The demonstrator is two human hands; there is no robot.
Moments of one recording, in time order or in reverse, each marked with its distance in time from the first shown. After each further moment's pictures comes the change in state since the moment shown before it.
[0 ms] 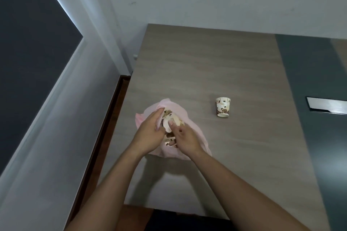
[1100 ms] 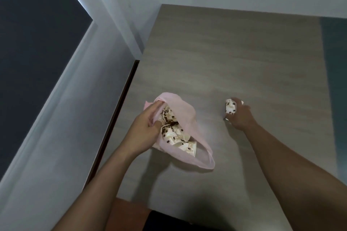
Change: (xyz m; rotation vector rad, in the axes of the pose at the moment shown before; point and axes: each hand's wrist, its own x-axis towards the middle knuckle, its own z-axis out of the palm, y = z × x) left_hand 0.034 0.030 0.016 -0.095 0.122 -0.070; right_hand 0.179 0.088 -0.224 -0.631 0.170 0.093
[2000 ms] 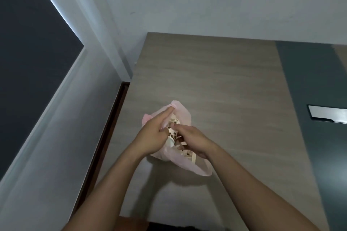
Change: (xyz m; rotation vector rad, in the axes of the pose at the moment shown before) left_hand -0.013 0.020 -0.004 0.081 -0.210 0.158; right_hand -0.190 -0.164 0.027 0.796 -0.503 0.002
